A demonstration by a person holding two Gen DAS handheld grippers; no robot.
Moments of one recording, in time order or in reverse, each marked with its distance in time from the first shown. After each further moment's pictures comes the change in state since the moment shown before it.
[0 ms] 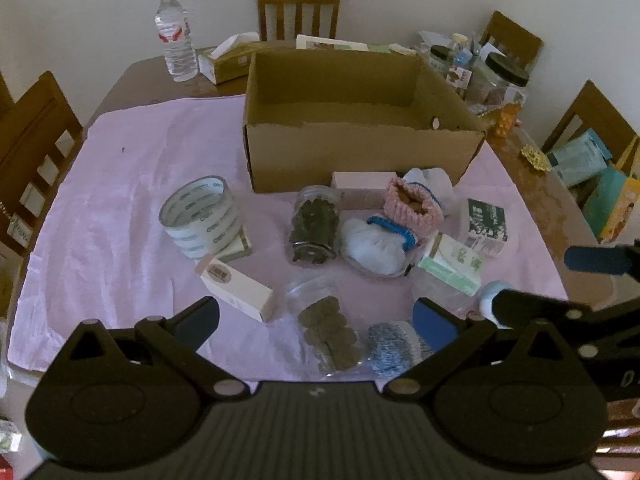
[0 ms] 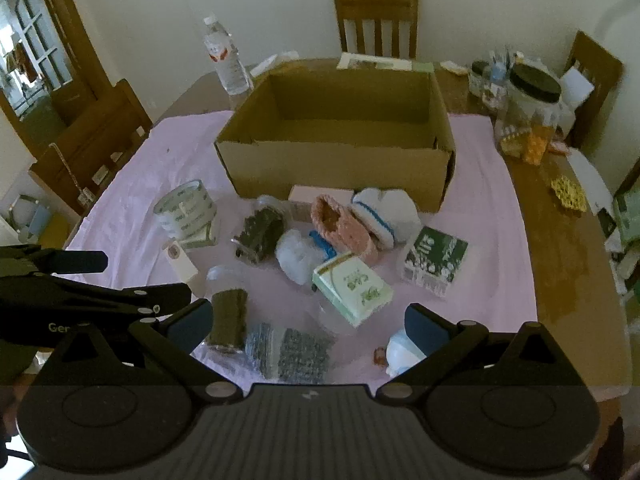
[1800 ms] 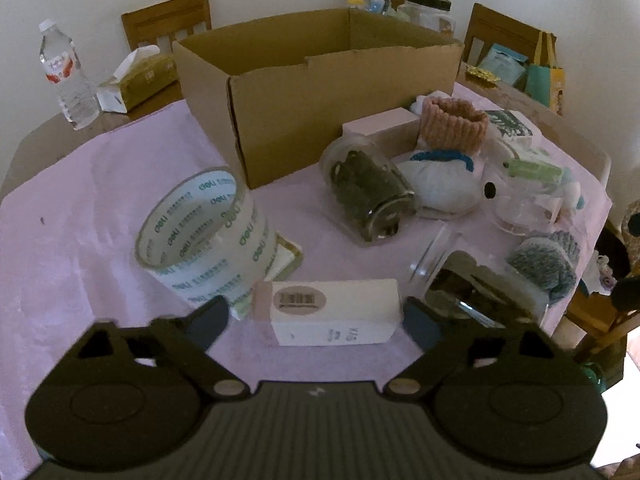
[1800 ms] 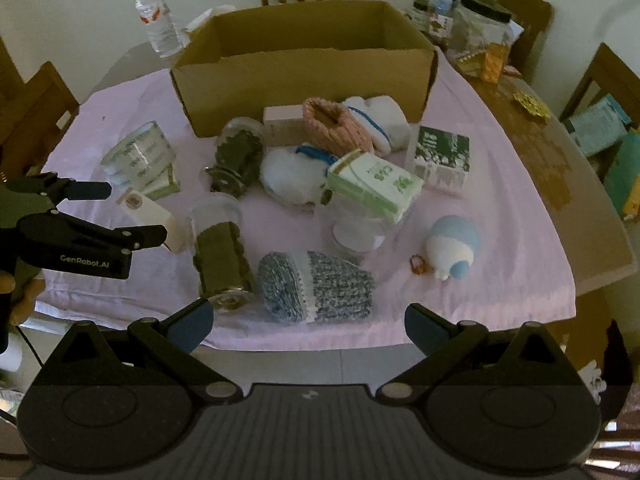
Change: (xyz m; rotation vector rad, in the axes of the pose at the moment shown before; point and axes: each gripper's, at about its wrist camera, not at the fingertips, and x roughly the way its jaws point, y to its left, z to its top) left arm 0.106 0.099 -0.015 0.423 -0.080 -0.241; right arm 0.059 0.066 -0.063 0.198 0.083 -0.231
